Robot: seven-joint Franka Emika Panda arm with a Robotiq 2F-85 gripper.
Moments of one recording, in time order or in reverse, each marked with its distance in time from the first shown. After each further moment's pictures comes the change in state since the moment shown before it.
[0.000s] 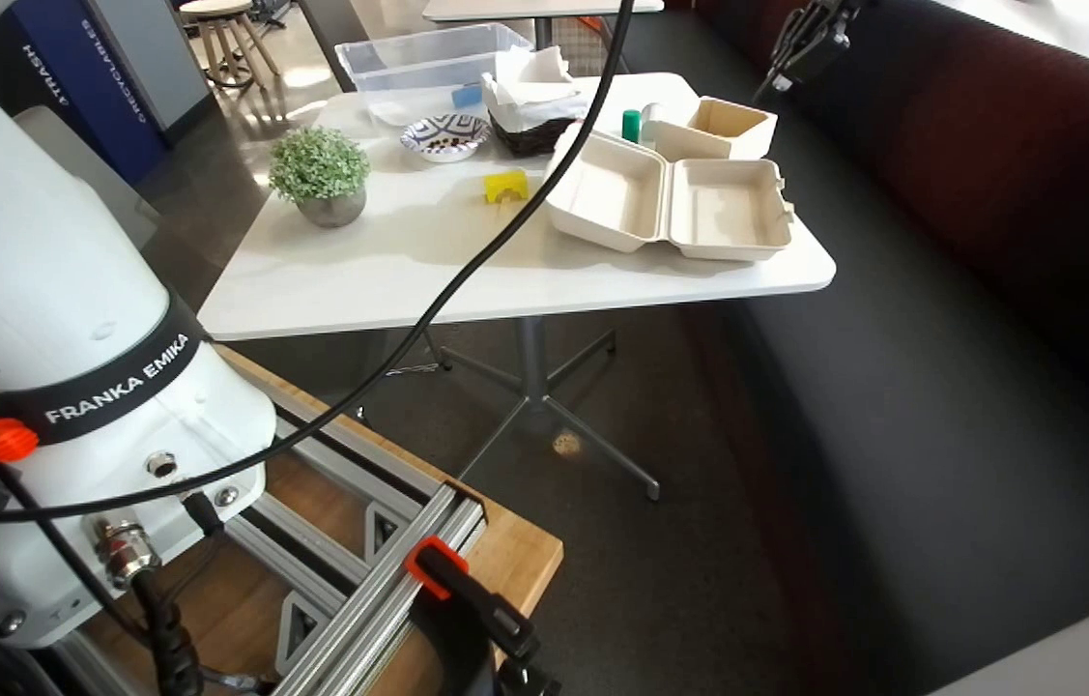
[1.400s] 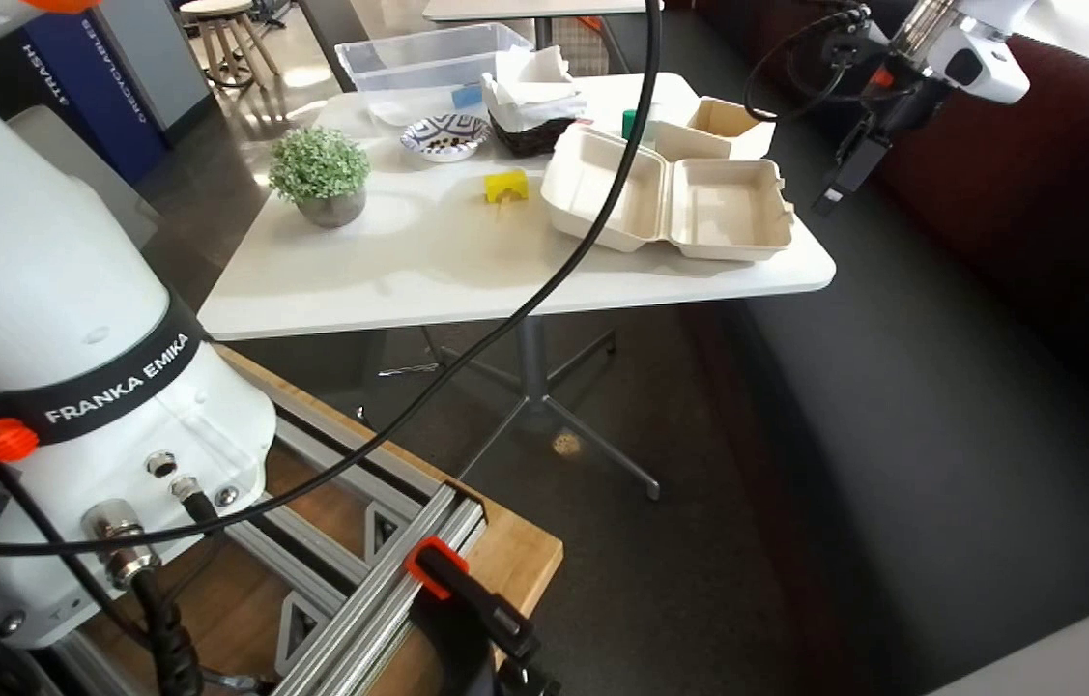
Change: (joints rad) arm -0.074 0.160 -0.028 0.003 0.012 0.314 0.291
